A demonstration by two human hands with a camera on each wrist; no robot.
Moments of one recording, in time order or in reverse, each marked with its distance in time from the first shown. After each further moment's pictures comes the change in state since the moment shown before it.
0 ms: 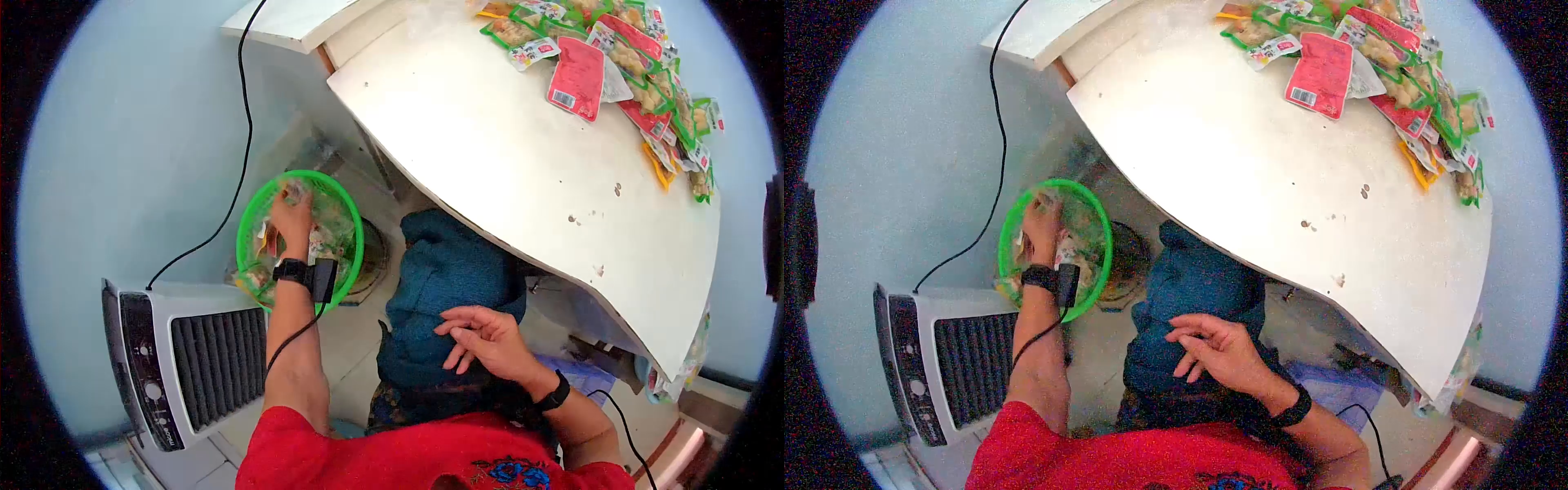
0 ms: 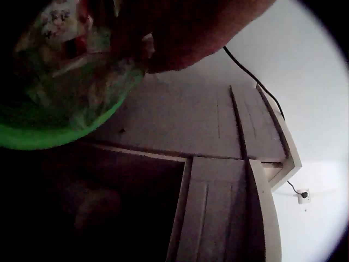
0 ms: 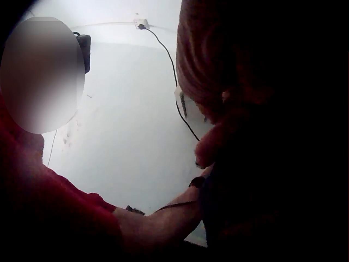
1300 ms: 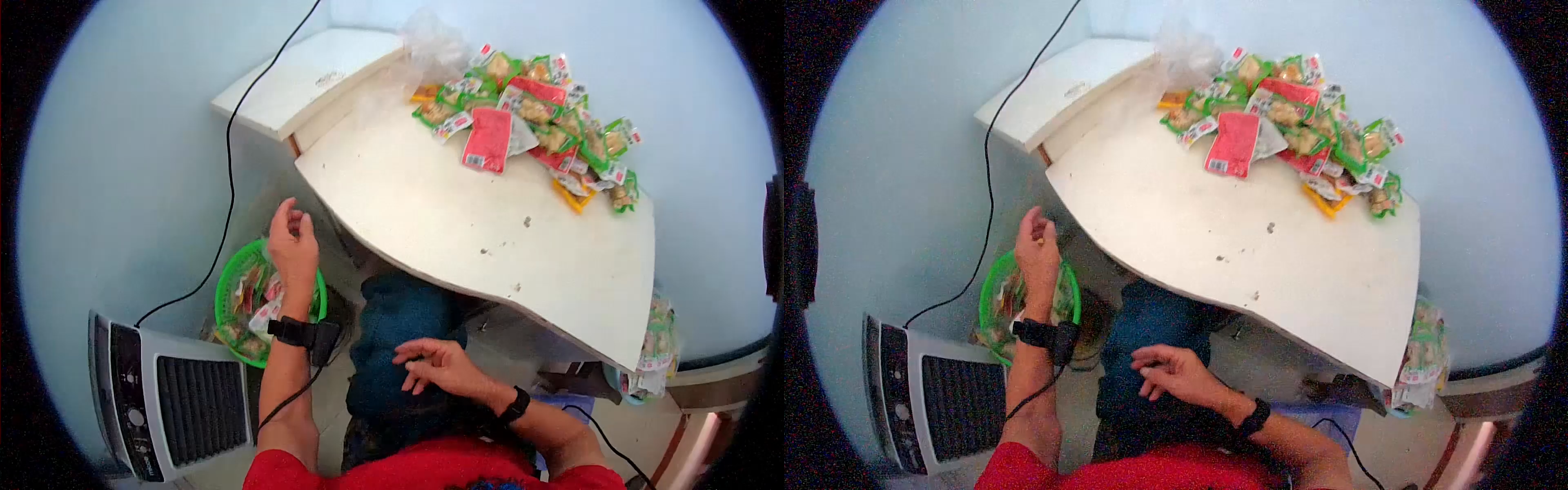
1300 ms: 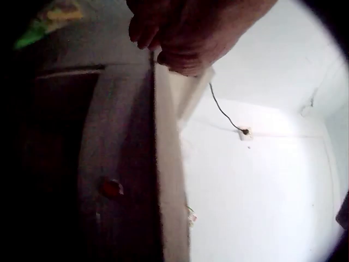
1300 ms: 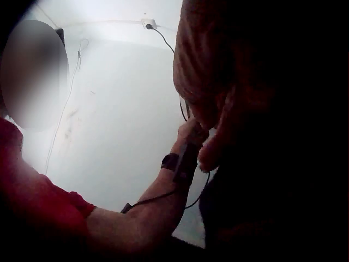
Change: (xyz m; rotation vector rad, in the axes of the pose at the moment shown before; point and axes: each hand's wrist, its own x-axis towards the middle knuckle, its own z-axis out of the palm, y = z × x) left_hand -0.038 0.202 -0.083 -0.536 -0.046 0.199; right_hand -0.014 0.004 -0.006 -0.040 -0.109 -0.127
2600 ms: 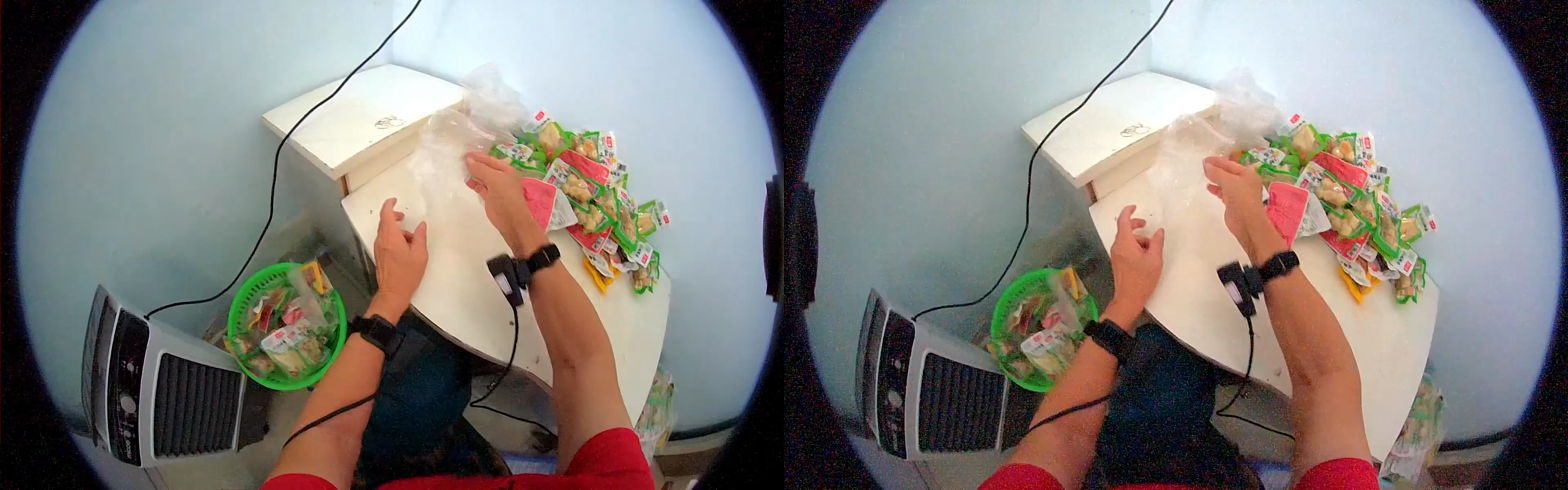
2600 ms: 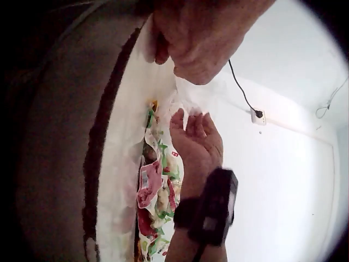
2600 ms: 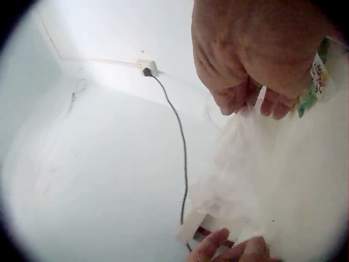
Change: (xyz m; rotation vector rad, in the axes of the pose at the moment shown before) left_hand 0.024 0.070 0.093 -0.140 -0.018 0.017; right_hand 0.223 -0.255 -0.107 -0.106 0.452 -0.586
